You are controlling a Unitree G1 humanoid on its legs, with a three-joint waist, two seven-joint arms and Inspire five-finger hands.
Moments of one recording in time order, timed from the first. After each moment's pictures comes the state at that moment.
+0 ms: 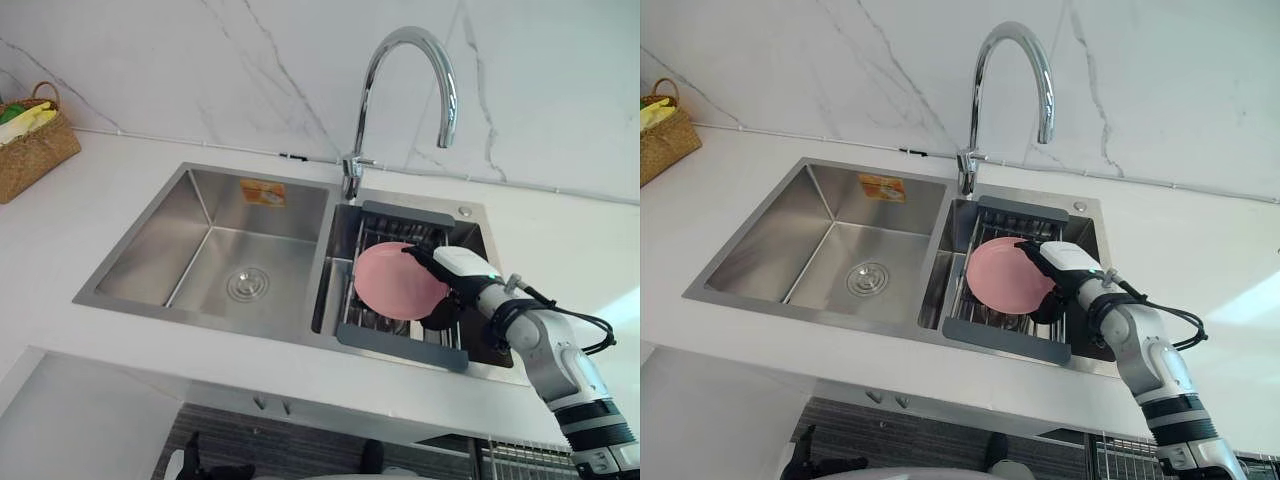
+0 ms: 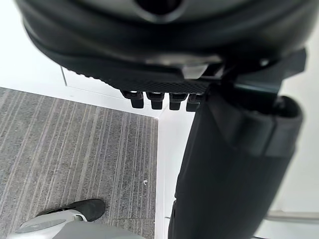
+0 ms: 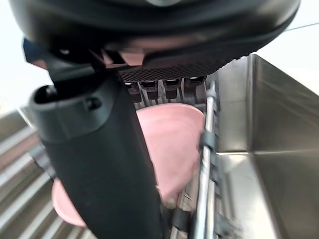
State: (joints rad) left arm 0.33 0.13 0.11 0.79 0.23 -0.05 0.26; right arm -0.15 -0.65 0.04 0.05 -0.61 -0.06 0.41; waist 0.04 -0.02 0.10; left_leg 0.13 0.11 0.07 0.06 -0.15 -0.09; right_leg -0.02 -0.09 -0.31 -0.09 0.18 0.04
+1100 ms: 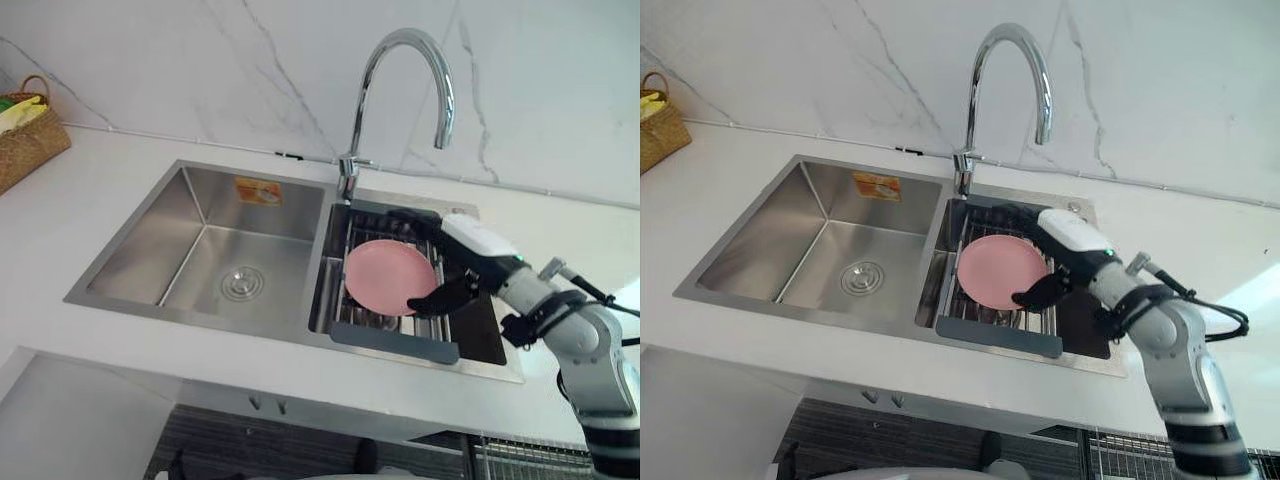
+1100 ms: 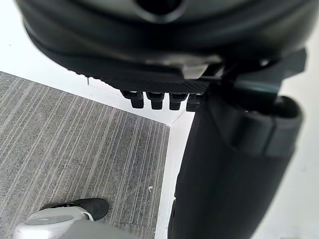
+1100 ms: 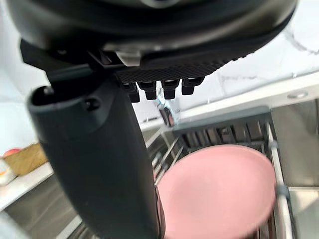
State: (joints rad) left arm 0.34 0.08 0.27 0.88 0.23 -0.14 0.28; right arm 0.03 -0.61 -0.14 -0.39 -0.42 -0.15 0.60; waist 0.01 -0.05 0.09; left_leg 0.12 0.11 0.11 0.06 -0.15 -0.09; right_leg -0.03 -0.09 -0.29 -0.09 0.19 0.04
